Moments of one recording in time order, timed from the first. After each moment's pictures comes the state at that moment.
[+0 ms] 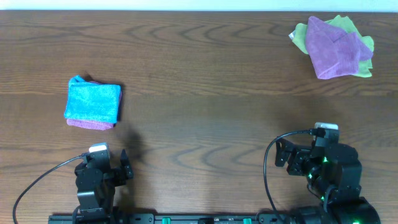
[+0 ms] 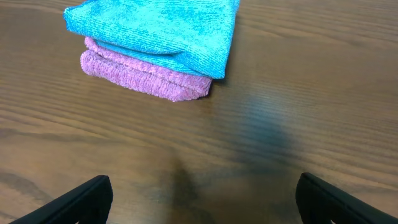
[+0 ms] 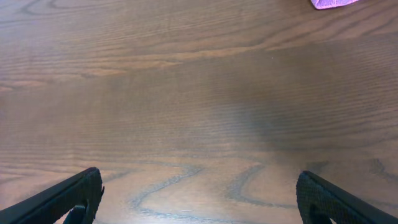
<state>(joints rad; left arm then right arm) 0.07 0.01 0.16 -0.74 -0.08 -0.06 0.13 0.50 0.66 -0.86 -0.01 0.30</state>
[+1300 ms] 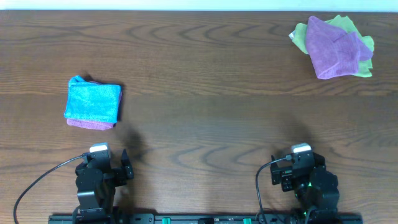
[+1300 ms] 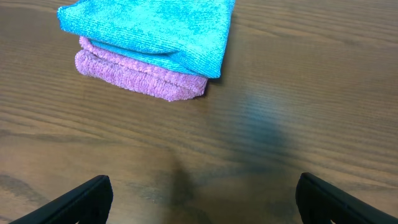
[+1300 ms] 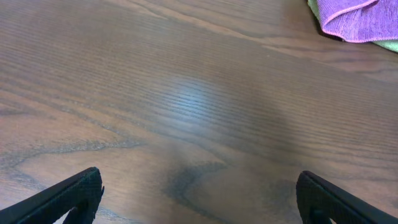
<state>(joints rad) 0.07 0.01 0.16 -0.74 -0.06 -0.06 0.08 0.02 0.18 -0.75 0.00 -0.17</state>
